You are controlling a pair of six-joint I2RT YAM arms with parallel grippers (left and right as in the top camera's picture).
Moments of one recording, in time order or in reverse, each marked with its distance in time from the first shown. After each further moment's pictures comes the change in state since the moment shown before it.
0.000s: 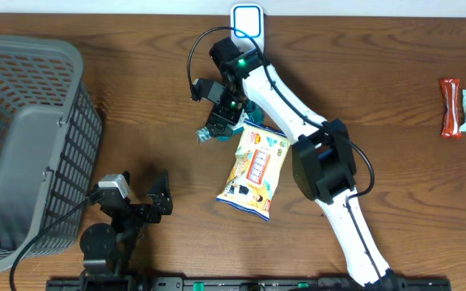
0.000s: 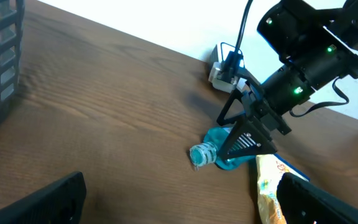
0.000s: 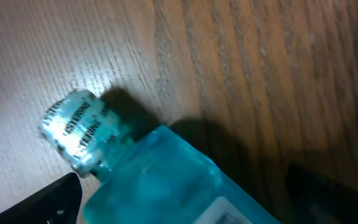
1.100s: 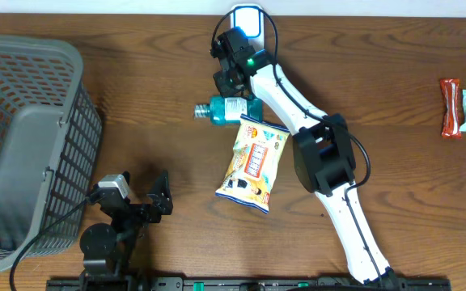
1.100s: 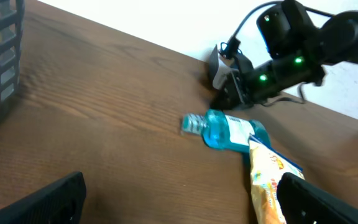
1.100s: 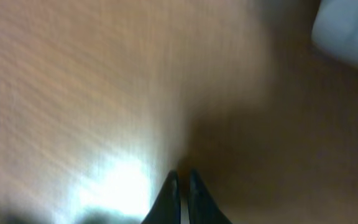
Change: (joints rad) left arm 0.000 0.000 0.000 0.000 0.000 0.000; right arm -0.055 0.077 0.019 0.364 0.228 0.679
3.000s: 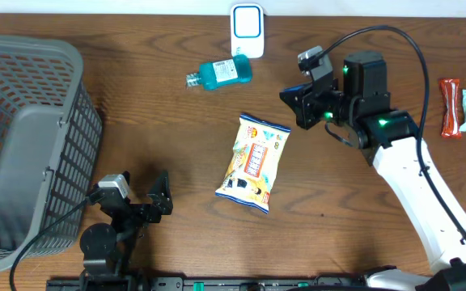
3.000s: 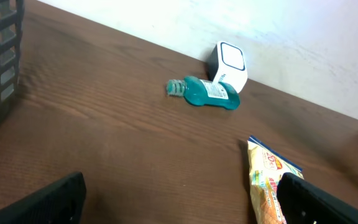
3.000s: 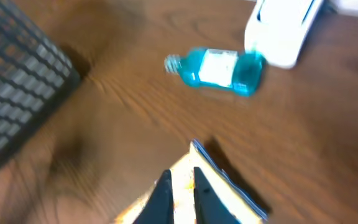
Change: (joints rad) left arm 0.000 0.000 0.000 0.000 0.000 0.000; right arm -0.260 -1.160 -1.133 0.355 -0.442 -0.056
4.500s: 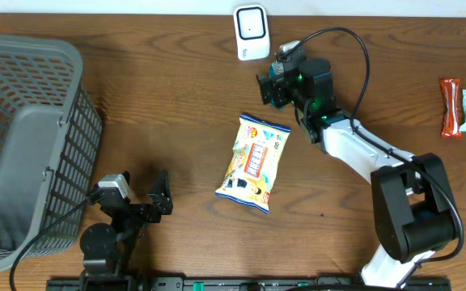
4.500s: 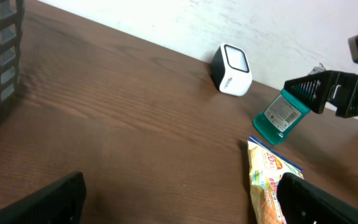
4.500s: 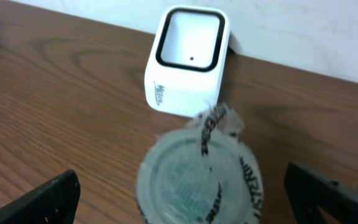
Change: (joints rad) left arm 0.000 0.000 0.000 0.000 0.000 0.000; right arm 0.087 0.412 -0.085 0.736 0.449 0.000
